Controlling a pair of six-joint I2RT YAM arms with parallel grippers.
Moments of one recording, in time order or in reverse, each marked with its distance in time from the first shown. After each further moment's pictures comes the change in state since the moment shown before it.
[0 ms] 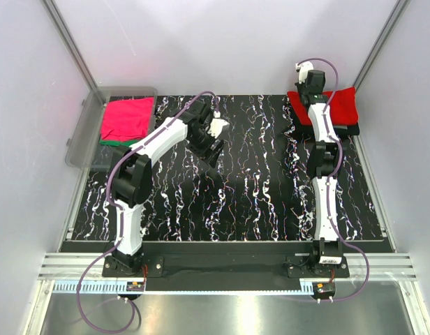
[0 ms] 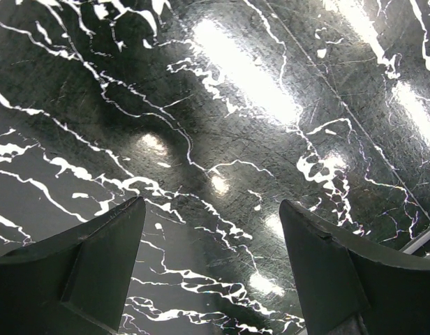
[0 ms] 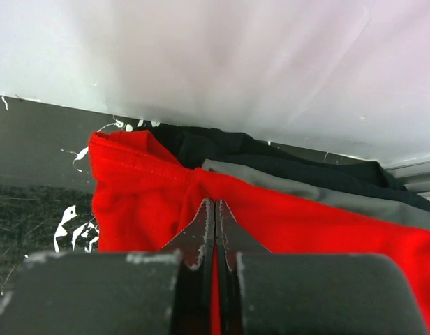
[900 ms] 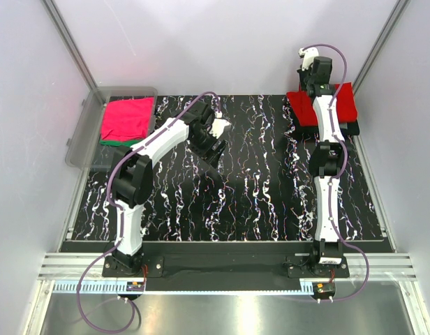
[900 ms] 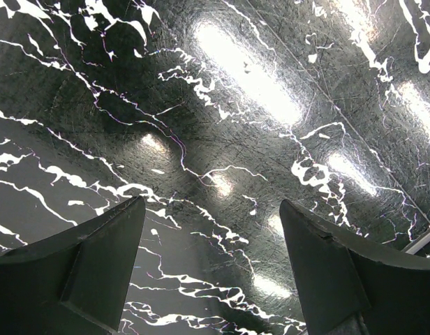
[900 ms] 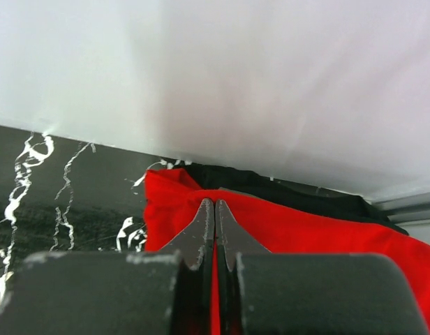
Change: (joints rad) left arm -0.018 0.000 -0.001 0.012 -0.003 0.000; right arm 0.002 -0.102 0.062 -0.087 -0.119 0.057
